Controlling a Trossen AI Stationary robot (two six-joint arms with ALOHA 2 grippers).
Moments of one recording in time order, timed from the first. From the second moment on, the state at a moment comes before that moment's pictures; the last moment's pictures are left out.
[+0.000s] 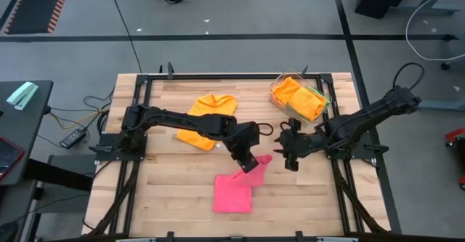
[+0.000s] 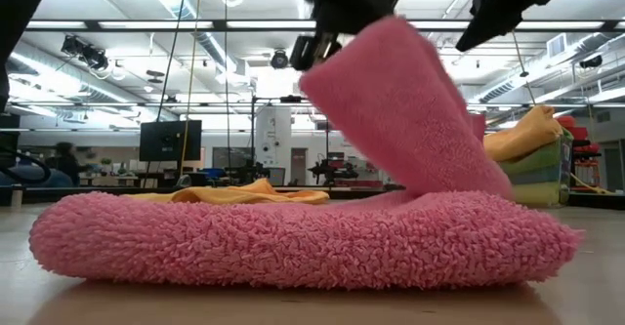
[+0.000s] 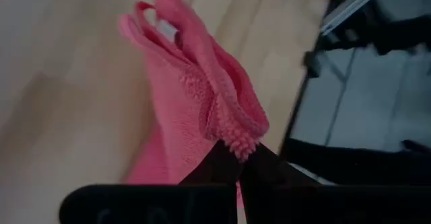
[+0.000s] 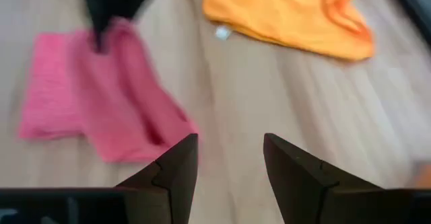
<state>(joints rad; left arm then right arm) -0.09 2.02 1.76 -0.68 0.37 -0.73 0.40 1.15 0.93 -0.68 0.41 0.43</state>
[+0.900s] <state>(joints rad) -0.37 2.00 1.76 -0.66 0.23 -1.06 0.43 1.09 0.93 -0.71 0.47 0.46</state>
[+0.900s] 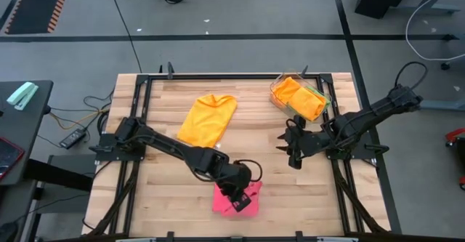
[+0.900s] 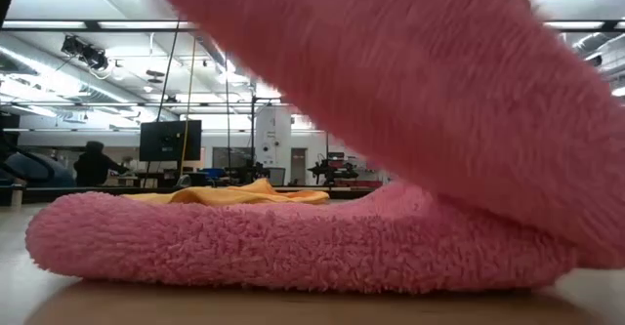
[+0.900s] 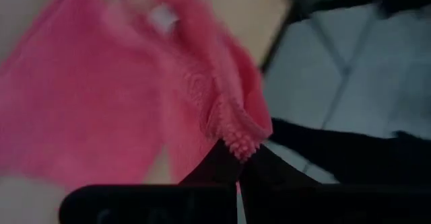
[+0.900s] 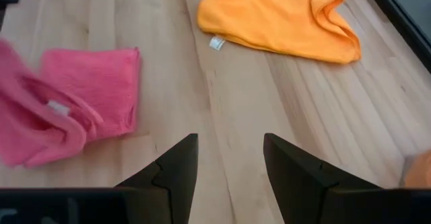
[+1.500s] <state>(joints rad) -0.41 2.03 1.72 -1.01 0.02 -0.87 0.47 1.14 0.93 -0.63 0.47 0.50</state>
